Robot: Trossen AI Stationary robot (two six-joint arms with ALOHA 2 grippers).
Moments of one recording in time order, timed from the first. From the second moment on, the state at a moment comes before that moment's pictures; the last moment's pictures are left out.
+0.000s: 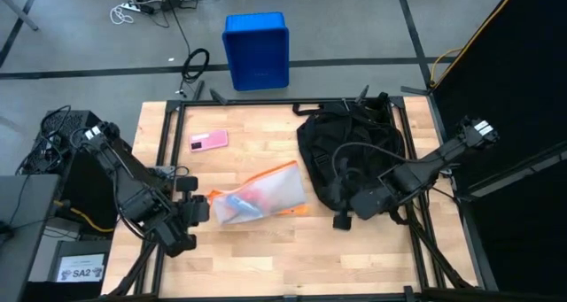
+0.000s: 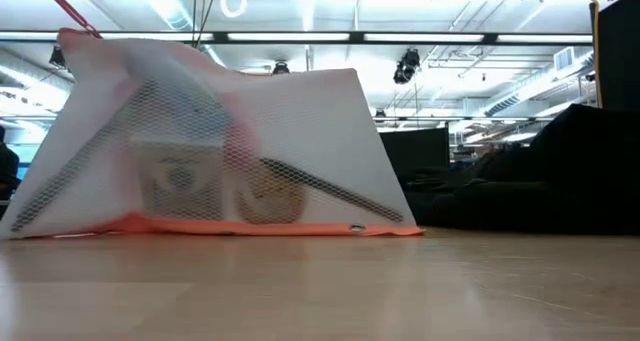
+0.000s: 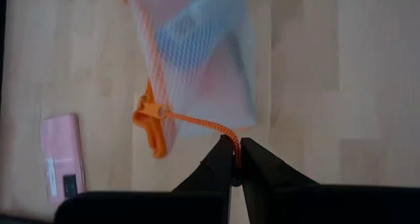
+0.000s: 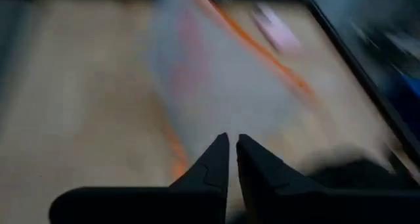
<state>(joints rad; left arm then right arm) -0.85 1.32 1.32 -1.40 -0.45 -0.79 0.52 1.35 1.19 -0.54 0.62 0.29</state>
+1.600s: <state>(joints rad) -0.89 1.36 1.32 -1.24 -0.48 -0.72 0.05 2.02 1.85 -0.73 0.07 -0.23</state>
